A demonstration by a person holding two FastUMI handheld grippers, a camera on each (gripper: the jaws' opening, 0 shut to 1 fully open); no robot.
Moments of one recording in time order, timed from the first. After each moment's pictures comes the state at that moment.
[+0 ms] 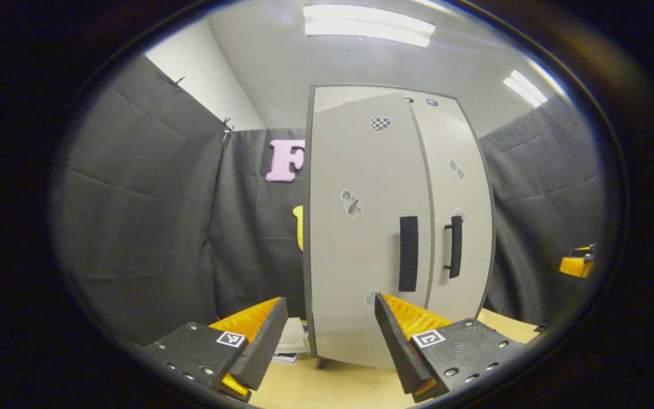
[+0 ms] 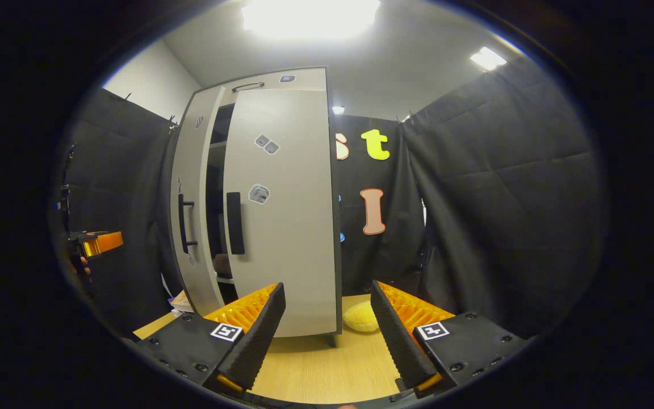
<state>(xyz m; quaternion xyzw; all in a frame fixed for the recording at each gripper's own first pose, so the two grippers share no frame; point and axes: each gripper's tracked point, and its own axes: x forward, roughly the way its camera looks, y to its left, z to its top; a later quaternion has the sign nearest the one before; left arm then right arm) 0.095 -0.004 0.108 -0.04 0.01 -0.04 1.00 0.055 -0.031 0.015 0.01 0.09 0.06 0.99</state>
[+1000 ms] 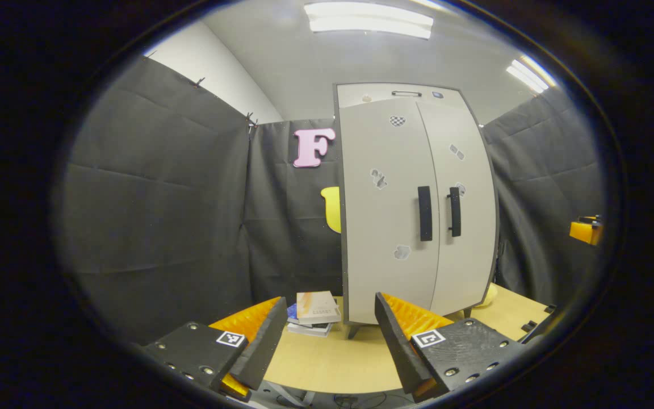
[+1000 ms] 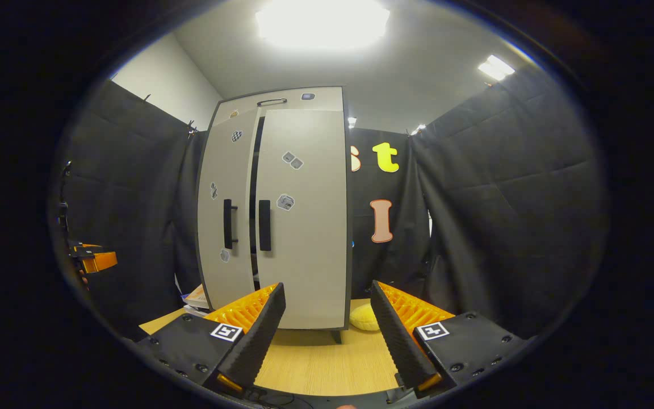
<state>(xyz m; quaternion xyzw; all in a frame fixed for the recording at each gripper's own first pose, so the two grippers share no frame) -0.006 0.061 0.076 -0.01 0.06 0.00 1.00 -0.007 -0.020 0.032 0.00 0.06 0.08 0.99</state>
